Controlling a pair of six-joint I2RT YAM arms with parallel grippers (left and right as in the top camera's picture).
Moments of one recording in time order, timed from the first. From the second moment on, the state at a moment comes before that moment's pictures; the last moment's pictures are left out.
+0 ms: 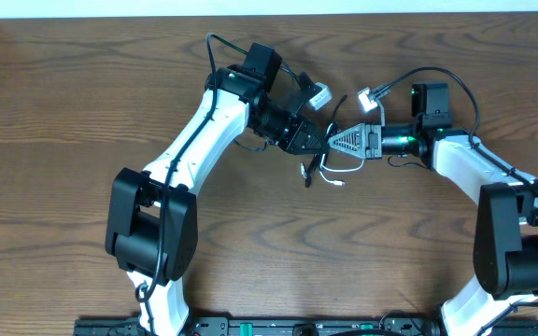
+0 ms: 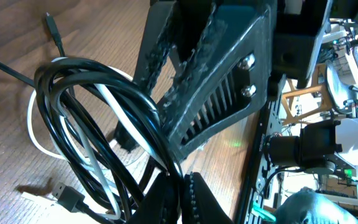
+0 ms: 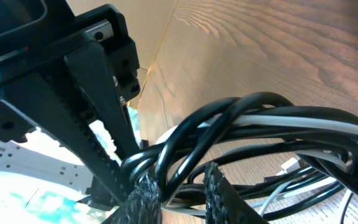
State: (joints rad) left arm -0.40 1.97 1.61 -0.96 0.94 0.30; right arm 0.10 1.83 1.02 -0.13 -1.31 0.21
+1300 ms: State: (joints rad) left arm -0.40 1.97 1.61 -0.96 0.92 0.29; right arm 0.11 1.83 1.02 -0.11 -1.02 0.35
